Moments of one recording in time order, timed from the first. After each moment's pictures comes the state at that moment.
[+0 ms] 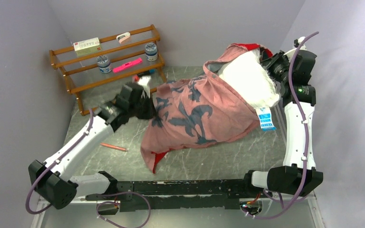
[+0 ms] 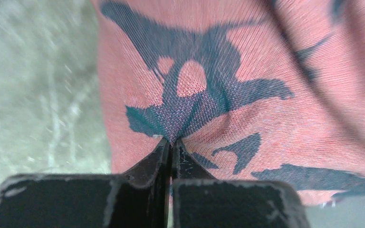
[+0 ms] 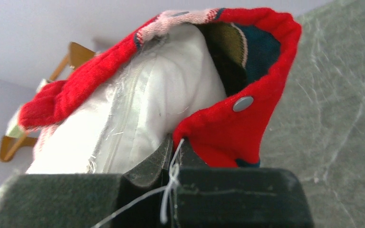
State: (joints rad) left arm -0.58 1.16 1.06 -0.59 0.09 -0.48; right arm -0.19 1.28 1.50 -0.53 -0.37 0.57
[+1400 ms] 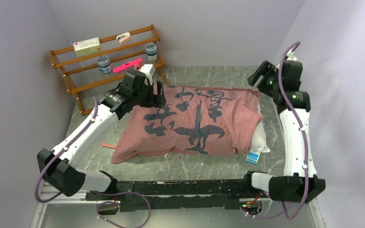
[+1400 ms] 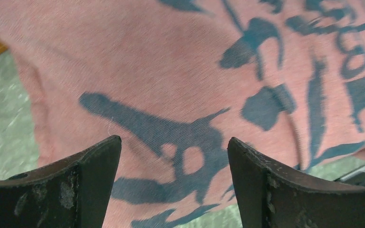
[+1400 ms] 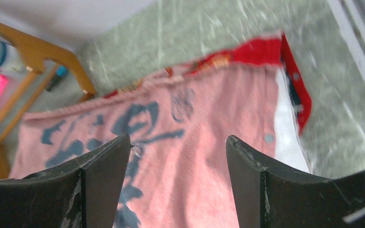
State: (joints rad) left arm -0.54 1.36 1.37 -0.63 0.02 -0.39; right arm -0.10 1.24 1.50 -0.74 -0.09 0.45
